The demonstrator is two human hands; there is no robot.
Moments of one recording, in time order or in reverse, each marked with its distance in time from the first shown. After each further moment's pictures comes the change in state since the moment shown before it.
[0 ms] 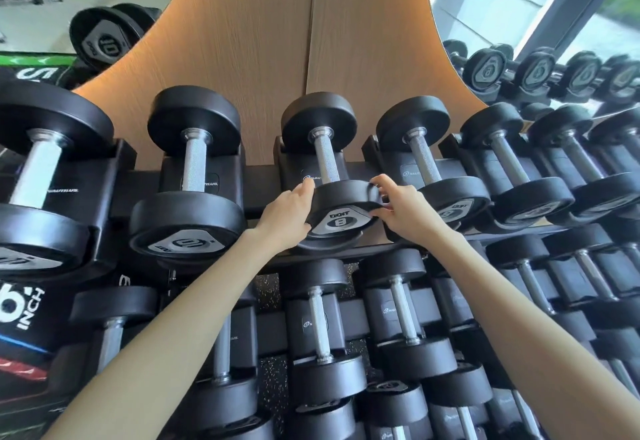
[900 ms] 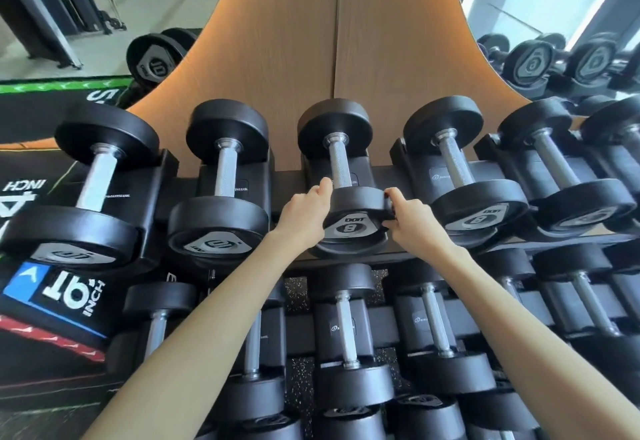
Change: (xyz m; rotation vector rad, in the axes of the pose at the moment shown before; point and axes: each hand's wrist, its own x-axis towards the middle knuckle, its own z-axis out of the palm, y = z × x) left_hand -0.007 0.012 -0.018 0.180 0.002 -0.089; right_hand 0.001 -0.010 0.025 -0.045 -0.005 0.029
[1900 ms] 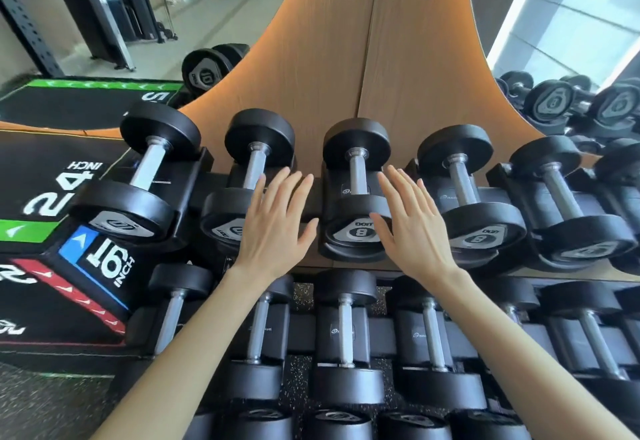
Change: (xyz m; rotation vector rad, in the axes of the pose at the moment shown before) left_hand -0.089 -0.020 -0.023 0.118 0.560 0.014; right_hand -0.048 -0.041 -0.036 -0.167 0.432 -0.390
